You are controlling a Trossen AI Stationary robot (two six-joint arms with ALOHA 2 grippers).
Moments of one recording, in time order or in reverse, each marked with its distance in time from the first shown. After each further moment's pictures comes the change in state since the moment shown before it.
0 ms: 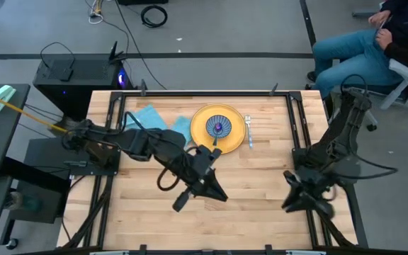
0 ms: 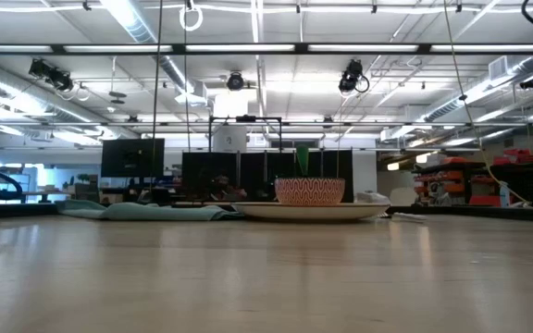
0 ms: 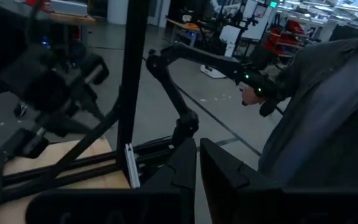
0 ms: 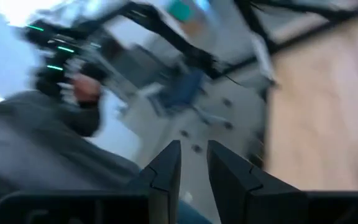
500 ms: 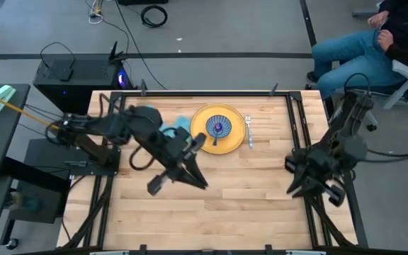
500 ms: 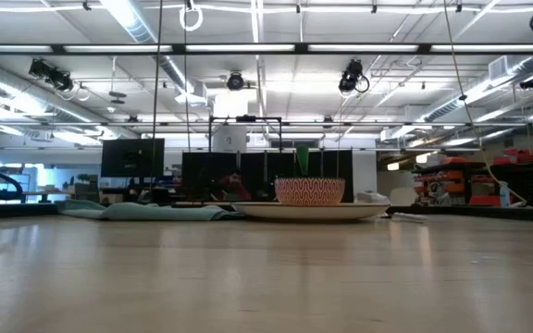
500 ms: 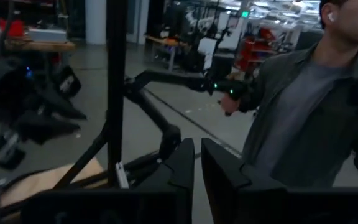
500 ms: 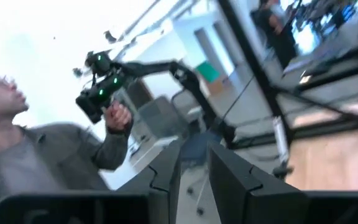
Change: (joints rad) left arm 0.047 -0.124 0.003 -0.053 0.141 0.052; right arm -0.077 -0.088 0.000 0.224 -0.061 -0.308
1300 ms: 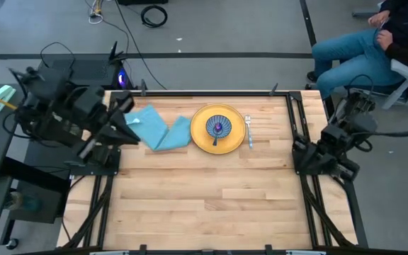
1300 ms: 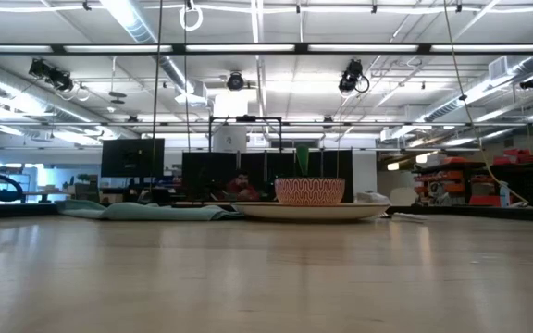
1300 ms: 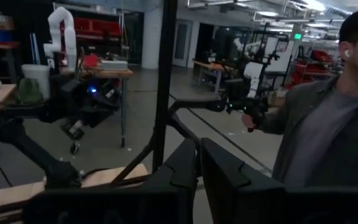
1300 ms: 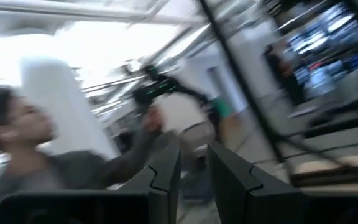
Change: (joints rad) left arm 0.039 -0.398 -0.002 -0.320 -0.216 0.006; right arm -0.111 -0.204 0.000 -0.036 -0.103 -0.083
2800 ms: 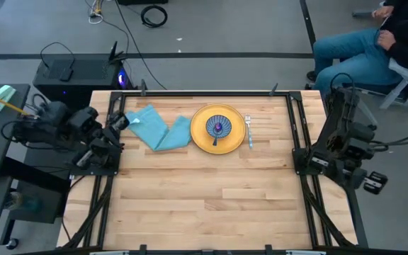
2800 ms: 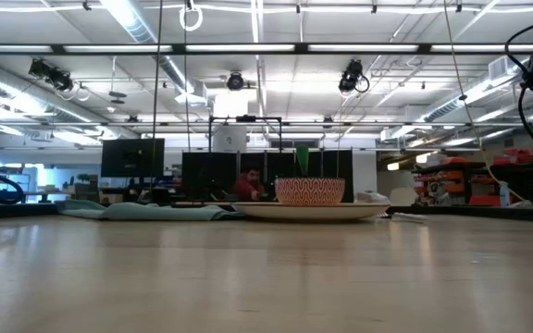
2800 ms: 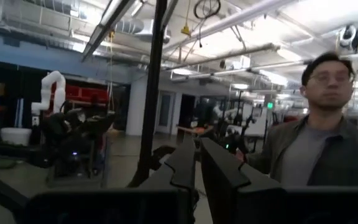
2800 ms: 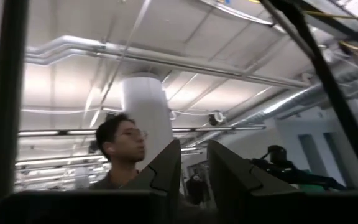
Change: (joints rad) left arm -0.011 -0.576 -1.015 0.797 0.009 -0.100; right arm 0.321 0.029 -0.251 0.671 -0.090 -0.326
